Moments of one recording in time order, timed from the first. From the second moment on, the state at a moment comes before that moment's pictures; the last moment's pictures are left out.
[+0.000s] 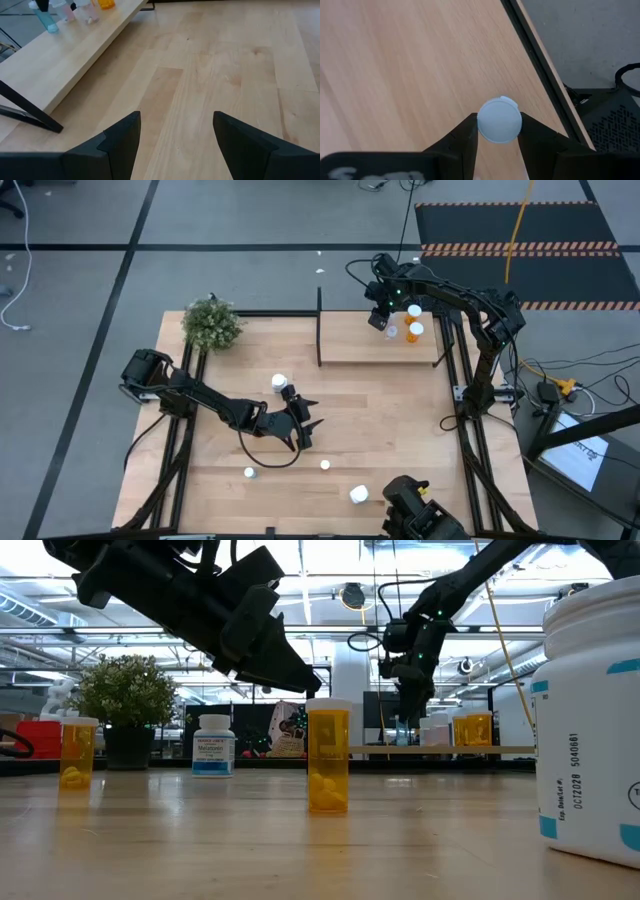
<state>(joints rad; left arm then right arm) -0.29 1.69 0.79 0.35 -0.57 -0.19 -0.87 1.87 1.49 -0.87 -0.19 -0.36</state>
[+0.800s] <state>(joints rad) -0.29 1.69 0.79 0.35 -0.57 -0.18 -0.87 1.88 1.49 -0.84 -0.18 -0.36</state>
